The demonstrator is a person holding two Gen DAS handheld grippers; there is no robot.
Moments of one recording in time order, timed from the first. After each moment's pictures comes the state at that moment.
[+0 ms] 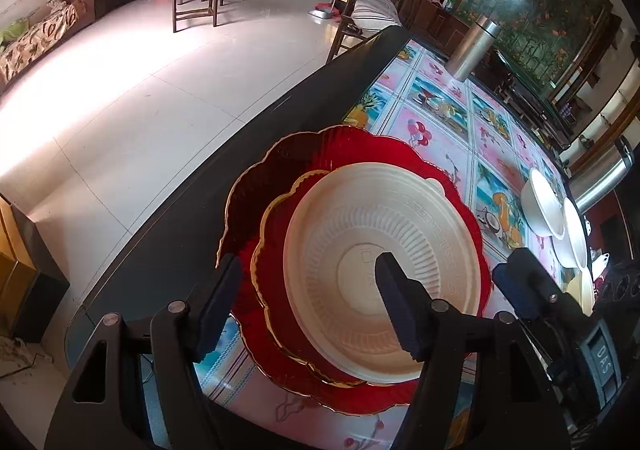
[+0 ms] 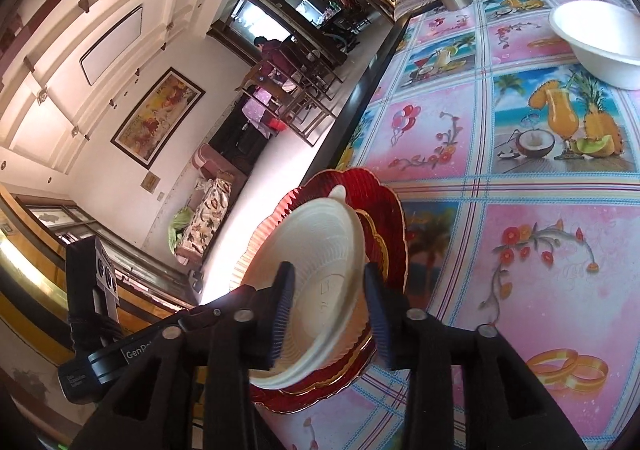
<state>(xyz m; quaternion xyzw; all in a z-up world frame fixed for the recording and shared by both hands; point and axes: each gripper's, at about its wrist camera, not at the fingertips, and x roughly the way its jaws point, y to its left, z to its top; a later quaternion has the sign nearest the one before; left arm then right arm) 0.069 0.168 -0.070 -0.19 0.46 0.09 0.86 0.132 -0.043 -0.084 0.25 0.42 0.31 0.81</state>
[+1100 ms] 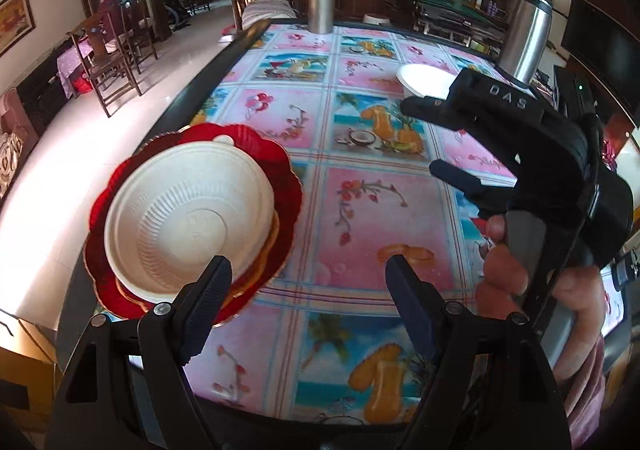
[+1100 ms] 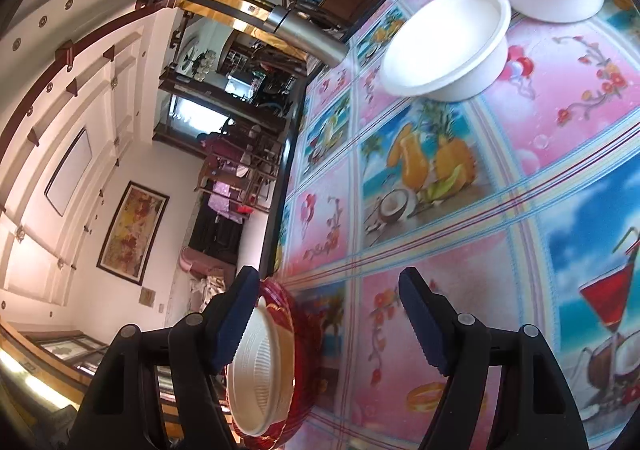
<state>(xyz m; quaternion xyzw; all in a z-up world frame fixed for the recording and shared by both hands) 0.044 0.004 -0.047 0.01 0.47 -0.02 0.88 0.157 -0.151 -0.097 0.42 0.39 0.17 0.80</state>
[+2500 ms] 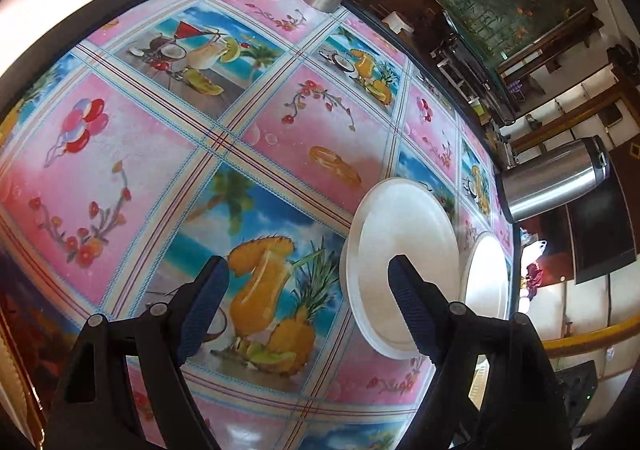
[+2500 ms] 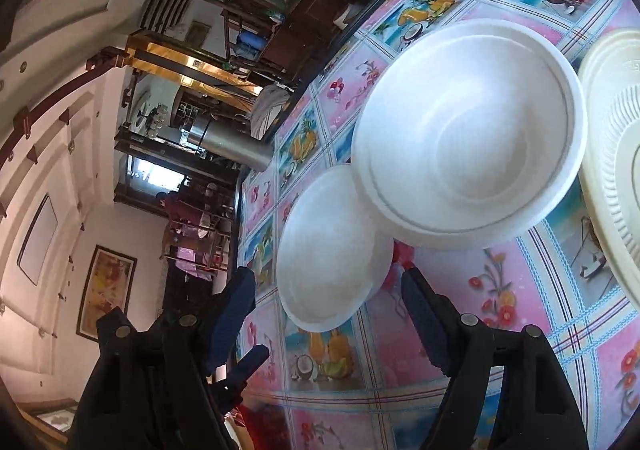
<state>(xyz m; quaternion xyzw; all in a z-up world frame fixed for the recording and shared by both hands) 0.281 -0.044 -0.087 -0.28 0.53 -0.04 0.80 0.238 -0.271 -0.094 0.45 0.38 0.06 0.81</state>
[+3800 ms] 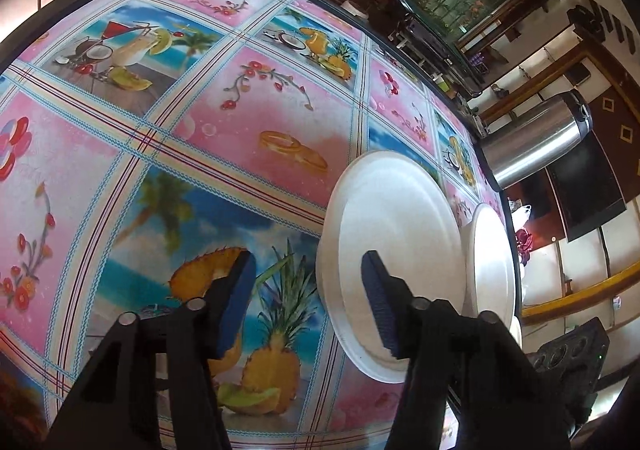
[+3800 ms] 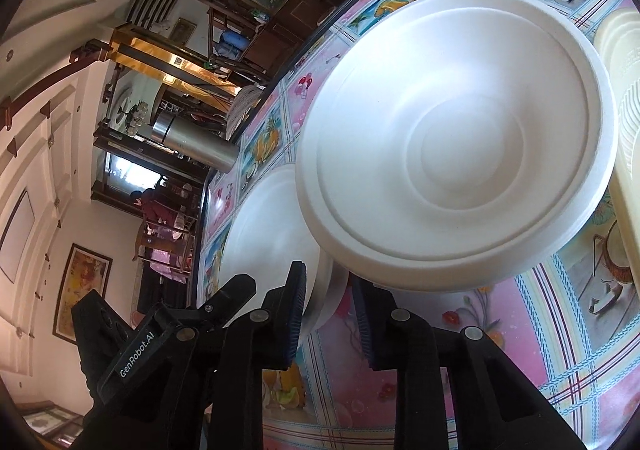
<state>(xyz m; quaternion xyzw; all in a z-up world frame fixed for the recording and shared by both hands) 0.294 -0.071 -0.111 -0.23 0.51 -0.12 0.82 0.251 -0.269 -0.132 0.43 0.39 0.03 0.81</state>
